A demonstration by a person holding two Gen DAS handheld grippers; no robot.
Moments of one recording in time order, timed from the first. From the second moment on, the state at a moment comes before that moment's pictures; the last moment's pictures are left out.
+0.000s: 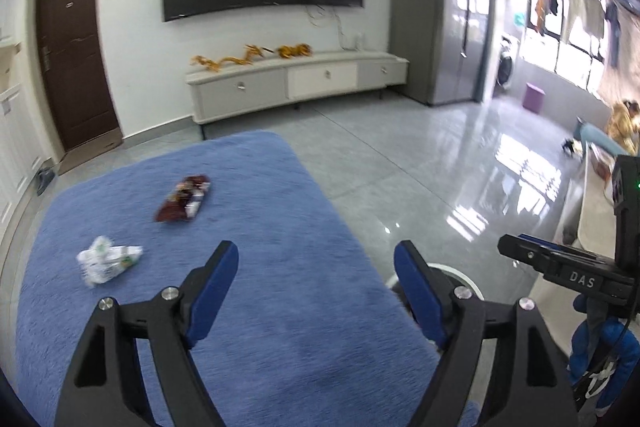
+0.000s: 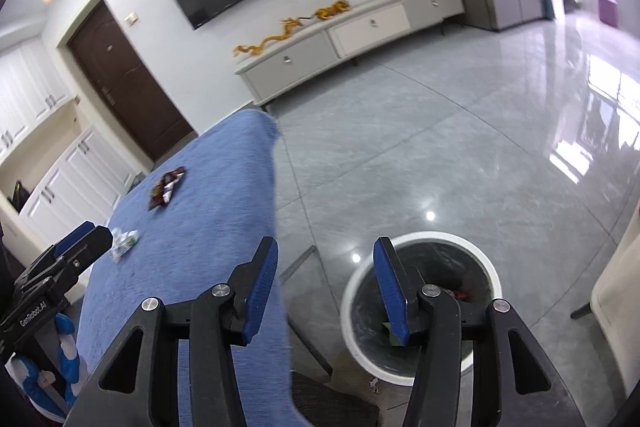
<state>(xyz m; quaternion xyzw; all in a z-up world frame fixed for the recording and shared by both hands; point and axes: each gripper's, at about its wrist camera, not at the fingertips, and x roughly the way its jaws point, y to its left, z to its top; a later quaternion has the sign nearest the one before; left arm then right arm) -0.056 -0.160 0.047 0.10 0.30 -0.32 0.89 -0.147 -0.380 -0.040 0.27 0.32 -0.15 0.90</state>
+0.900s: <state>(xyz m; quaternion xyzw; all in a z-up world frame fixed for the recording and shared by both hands) 0.033 0.087 0.096 -0.04 0.22 -0.08 0.97 -0.080 -0.249 0.061 0.13 0.30 -0.04 0.94</state>
